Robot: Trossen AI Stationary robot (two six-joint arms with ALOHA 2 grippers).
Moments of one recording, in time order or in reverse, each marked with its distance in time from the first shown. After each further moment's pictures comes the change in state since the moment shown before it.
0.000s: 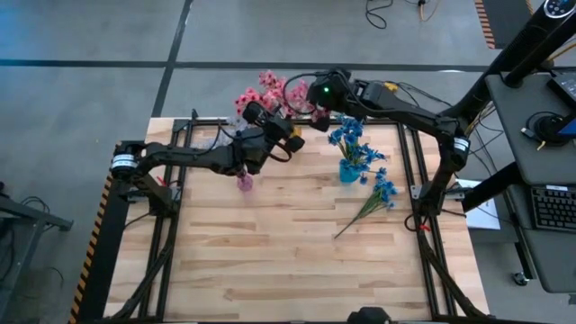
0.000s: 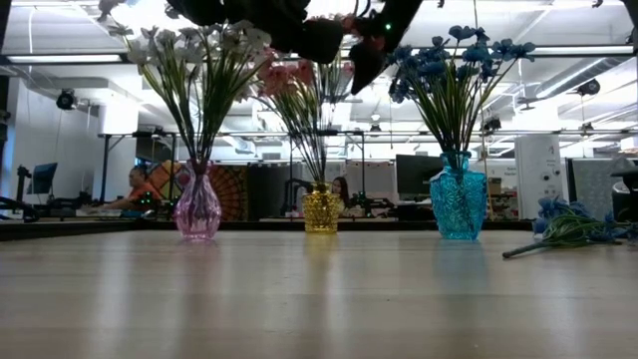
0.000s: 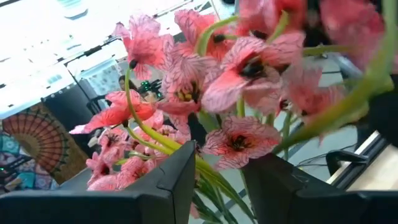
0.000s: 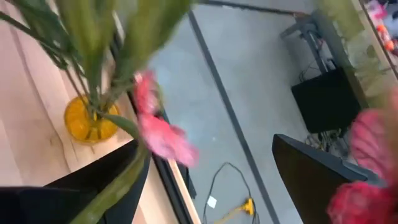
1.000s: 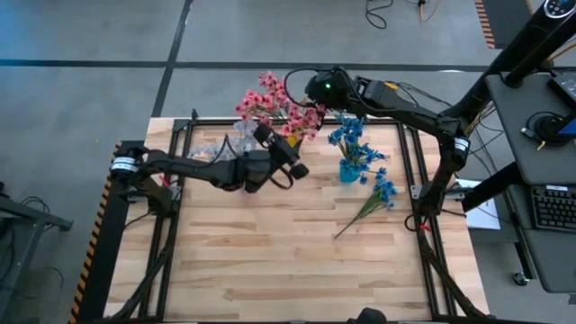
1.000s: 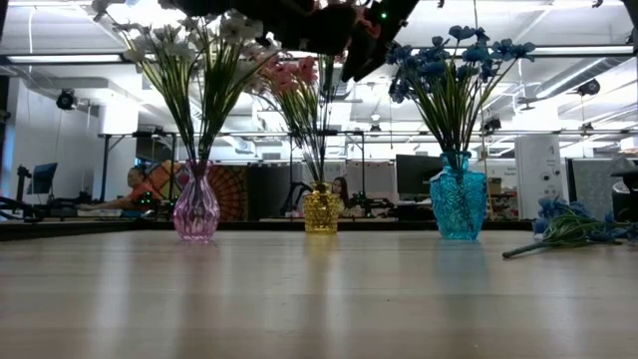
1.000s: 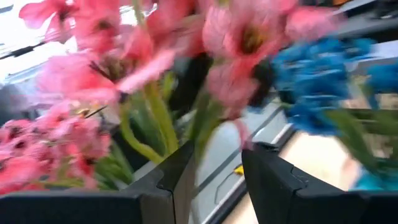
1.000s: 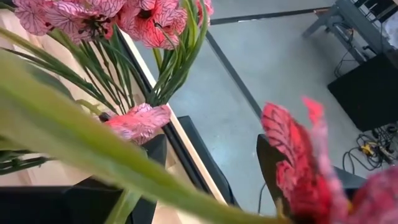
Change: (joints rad) left arm -0.131 0.006 -0.039 -0.077 0.087 -0.147; right arm 0.000 -0.001 0.039 0.022 -0.113 0.196
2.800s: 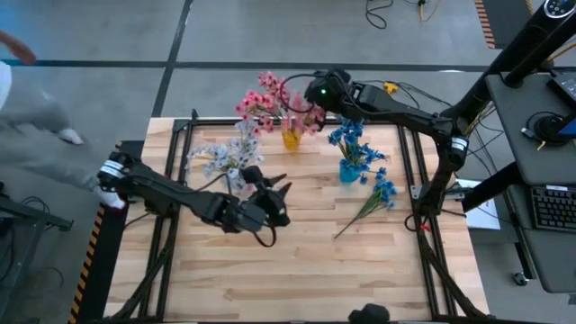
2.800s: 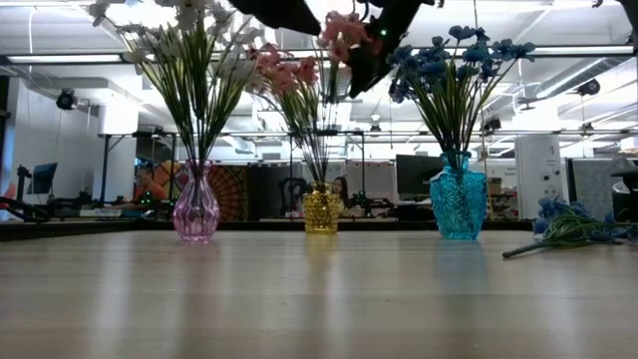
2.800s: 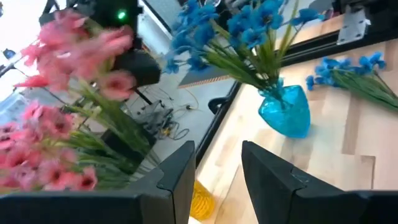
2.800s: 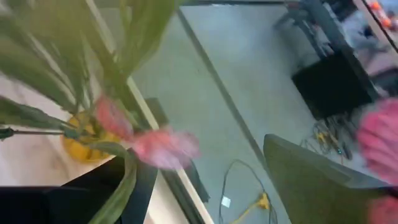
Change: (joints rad) left arm -0.355 -0.066 -0.009 -0.450 -0.223 -0.113; right arm 0.003 0.011 -0.066 0.032 0.154 -0.071
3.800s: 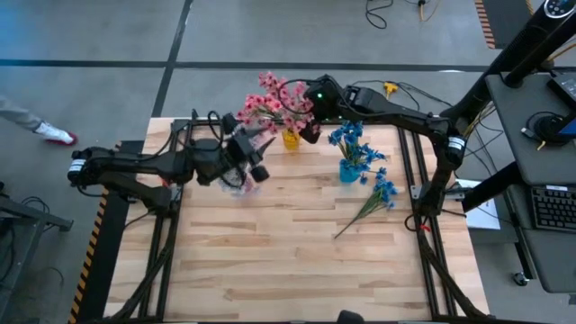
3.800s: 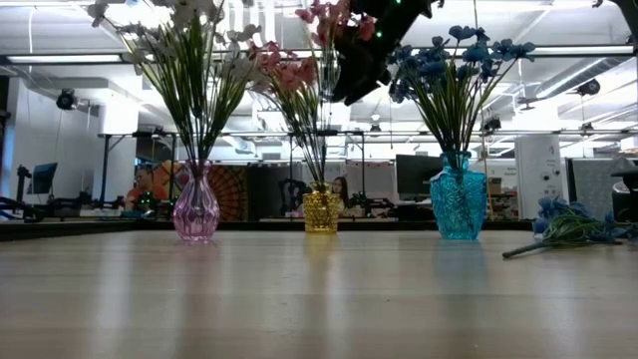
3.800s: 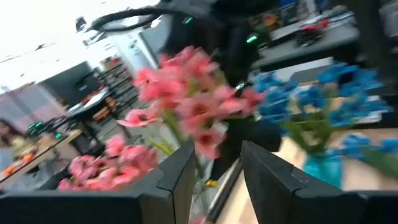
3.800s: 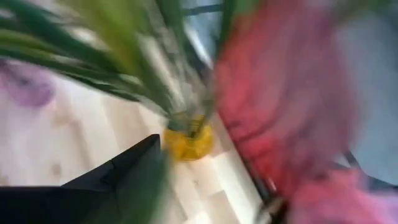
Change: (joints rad) left arm 0.302 -0.367 -0.074 0.081 0.420 0.148; right arm 0.002 0.021 -0.037 -0.002 -0.354 0.117
